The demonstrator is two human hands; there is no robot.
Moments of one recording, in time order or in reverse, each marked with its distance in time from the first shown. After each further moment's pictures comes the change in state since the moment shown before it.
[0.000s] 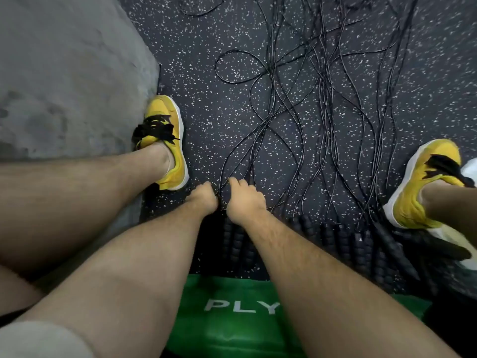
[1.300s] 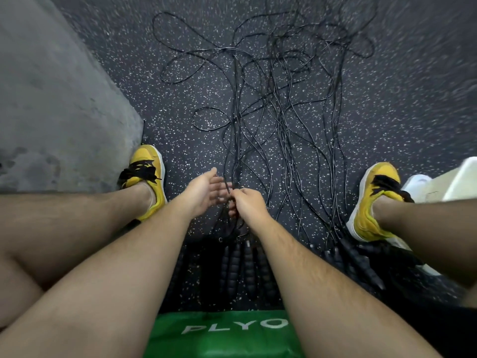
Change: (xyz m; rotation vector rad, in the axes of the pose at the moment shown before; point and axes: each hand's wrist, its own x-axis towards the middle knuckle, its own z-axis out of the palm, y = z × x) left_hand -0.061 0.093 -0.090 -1.244 -0.313 0.186; right_hand -0.023 0.043 -0.075 1.218 0.202 0.247
